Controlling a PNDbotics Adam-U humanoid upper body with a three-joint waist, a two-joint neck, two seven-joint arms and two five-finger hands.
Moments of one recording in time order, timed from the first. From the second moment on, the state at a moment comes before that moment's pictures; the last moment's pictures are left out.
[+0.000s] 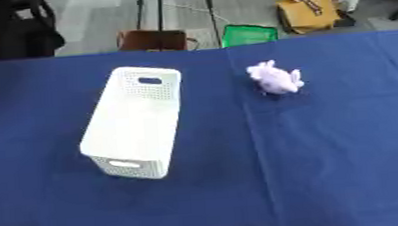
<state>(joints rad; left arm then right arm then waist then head) -0.39 0.18 0.22 -1.99 -0.51 -0.38 0.80 -0.47 -0.30 -0.23 -1.98 0.66 -0.36 -0.87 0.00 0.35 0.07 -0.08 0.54</state>
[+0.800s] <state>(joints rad) -0.38 0.18 0.22 -1.99 -0.51 -0.38 0.79 -0.58 -0.51 -0.10 -1.98 0.74 -0.14 -0.74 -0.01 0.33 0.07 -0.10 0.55</state>
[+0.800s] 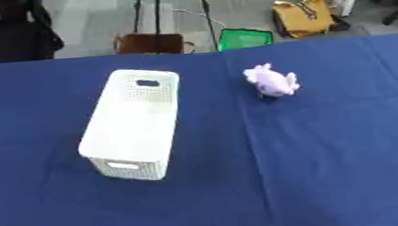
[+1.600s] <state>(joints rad) -0.36 0.18 0.21 -1.99 -0.50 -0.39 0.78 -0.88 -0.75 0.10 -1.95 0.79 0.09 -0.01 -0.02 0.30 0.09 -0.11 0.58</state>
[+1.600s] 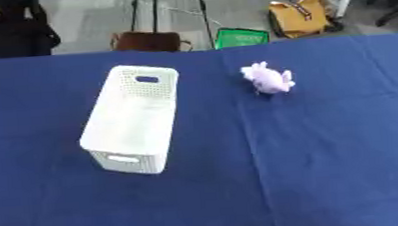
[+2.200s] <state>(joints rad) -0.36 0.18 0.21 -1.99 -0.49 -0.39 0.78 -1.05 -0.75 0.23 -1.61 0.85 0.03 0.20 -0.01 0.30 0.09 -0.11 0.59</state>
